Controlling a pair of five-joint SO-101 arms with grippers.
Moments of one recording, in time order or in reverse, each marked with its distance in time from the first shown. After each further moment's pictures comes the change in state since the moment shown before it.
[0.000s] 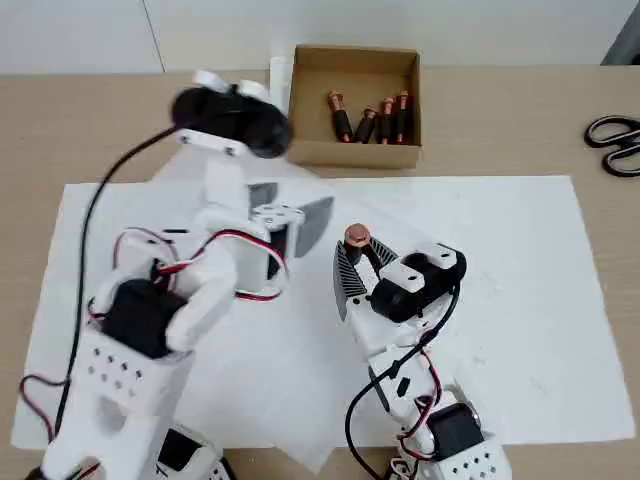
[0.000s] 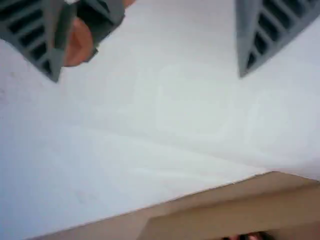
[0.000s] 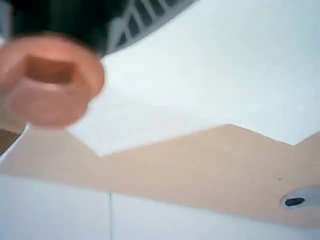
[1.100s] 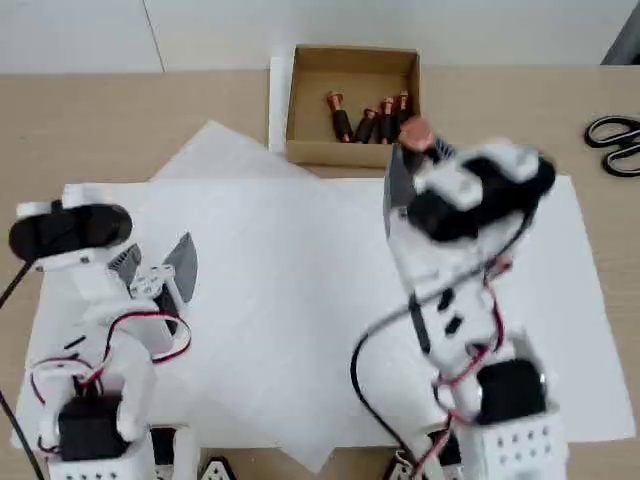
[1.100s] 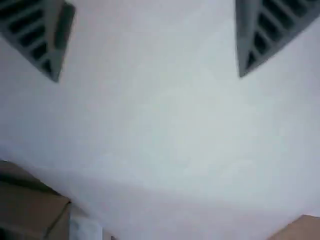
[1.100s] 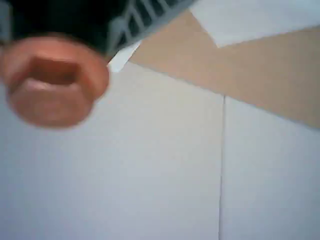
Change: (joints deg) left arm -29.1 -39.7 37.8 -2.5 0.1; right arm 10.5 40.5 -57.1 10.1 10.5
